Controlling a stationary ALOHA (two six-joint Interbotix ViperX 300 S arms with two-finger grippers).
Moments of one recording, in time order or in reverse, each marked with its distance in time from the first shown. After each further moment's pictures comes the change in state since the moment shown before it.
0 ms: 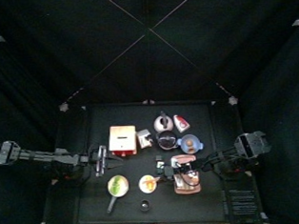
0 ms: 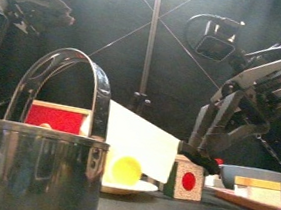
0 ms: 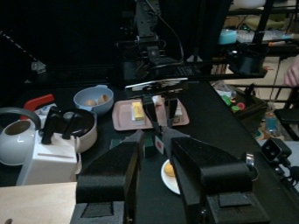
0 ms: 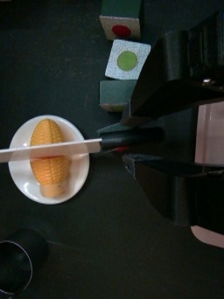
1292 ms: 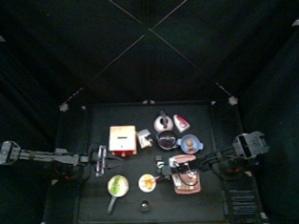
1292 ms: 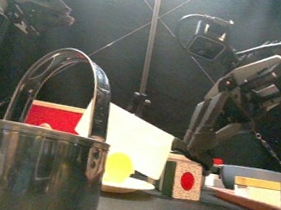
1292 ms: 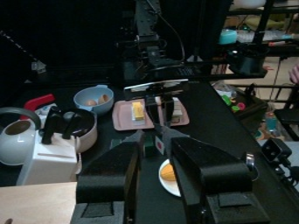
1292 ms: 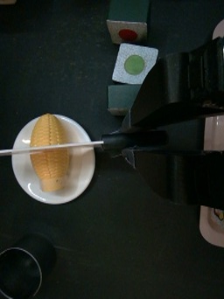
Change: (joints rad) left arm 0.003 0.000 0.002 0.000 0.000 0.000; right arm -0.014 0.018 -0.055 0.009 0.055 -0.002
